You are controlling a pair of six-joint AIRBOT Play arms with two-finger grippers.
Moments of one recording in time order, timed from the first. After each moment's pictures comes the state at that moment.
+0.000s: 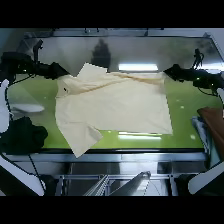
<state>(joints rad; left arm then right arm) 0.21 -1.96 1.84 -2.45 1.29 2.10 -0.28 -1.95 1.57 -0.35 0.88 0.84</state>
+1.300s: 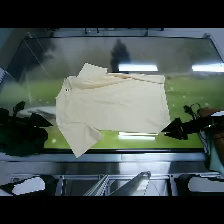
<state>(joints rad) 0.61 -1.42 0.84 -2.17 1.46 1.95 -0.46 -1.54 0.66 -0.81 1.34 1.00</state>
